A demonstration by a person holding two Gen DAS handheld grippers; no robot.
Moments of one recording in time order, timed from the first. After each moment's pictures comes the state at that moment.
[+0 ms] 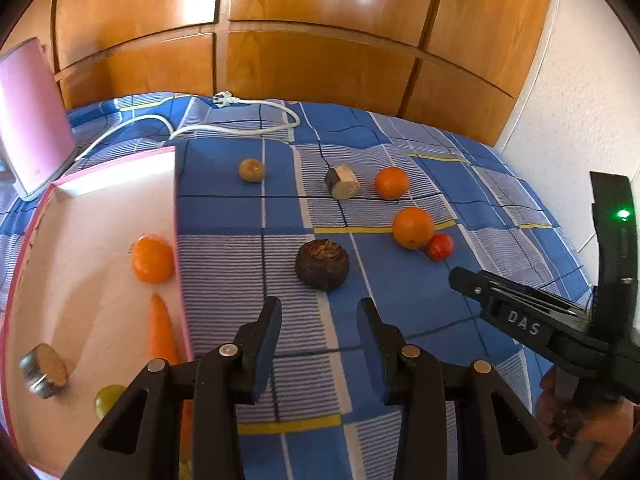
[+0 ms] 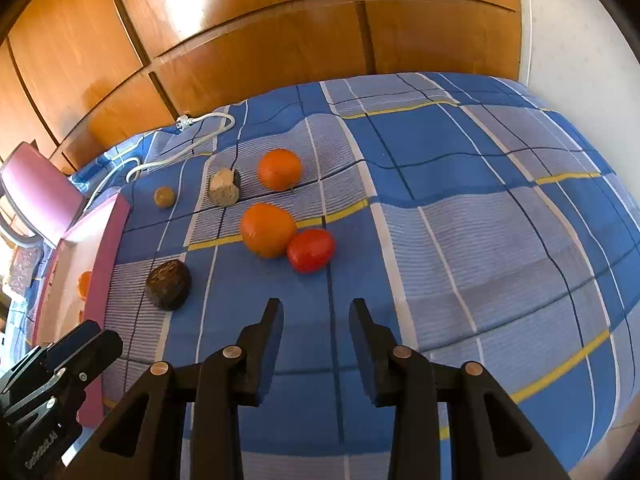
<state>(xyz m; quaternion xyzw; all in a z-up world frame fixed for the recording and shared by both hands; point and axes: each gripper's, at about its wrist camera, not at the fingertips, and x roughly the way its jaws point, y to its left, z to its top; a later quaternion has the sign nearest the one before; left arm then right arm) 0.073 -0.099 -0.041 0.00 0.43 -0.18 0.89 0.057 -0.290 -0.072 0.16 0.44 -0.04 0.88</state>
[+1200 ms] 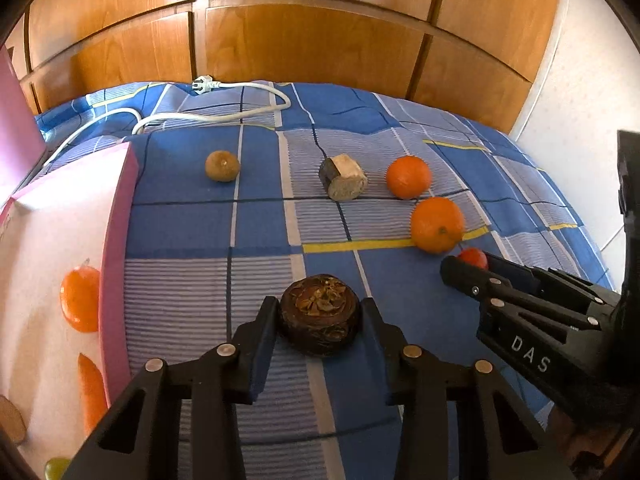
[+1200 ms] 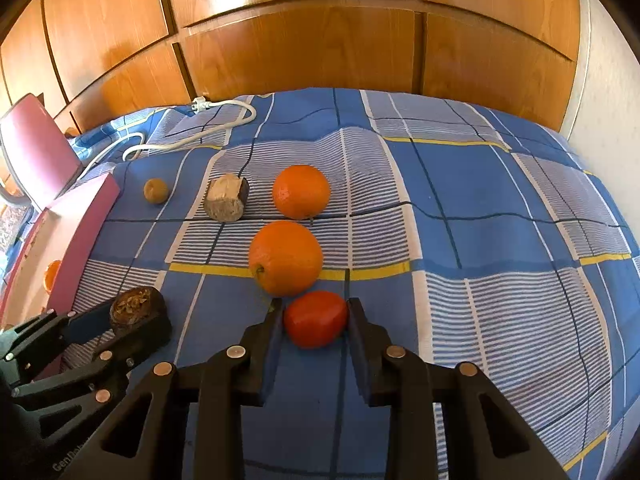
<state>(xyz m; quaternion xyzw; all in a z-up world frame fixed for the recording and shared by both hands) 0.121 -0.128 -0.079 0.02 0.44 -0.18 0.88 0.106 -0.281 -0.084 0.08 0.43 0.00 0.90</state>
